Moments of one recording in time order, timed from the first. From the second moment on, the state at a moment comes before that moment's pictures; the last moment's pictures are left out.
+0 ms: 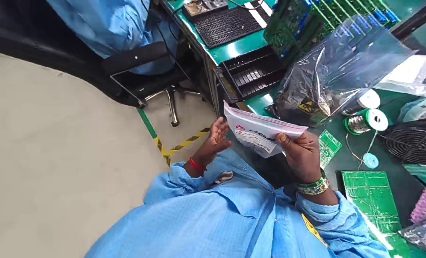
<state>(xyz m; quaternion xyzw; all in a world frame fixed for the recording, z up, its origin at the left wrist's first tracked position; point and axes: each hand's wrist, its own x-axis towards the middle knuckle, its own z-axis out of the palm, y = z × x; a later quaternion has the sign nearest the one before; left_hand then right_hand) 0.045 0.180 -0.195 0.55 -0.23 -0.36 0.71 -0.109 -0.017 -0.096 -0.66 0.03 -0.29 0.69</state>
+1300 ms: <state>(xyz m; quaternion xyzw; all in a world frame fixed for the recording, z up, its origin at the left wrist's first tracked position) 0.002 0.141 -0.133 0.55 -0.58 -0.03 0.60 -0.118 -0.021 -0.114 -0.88 -0.11 -0.36 0.28</state>
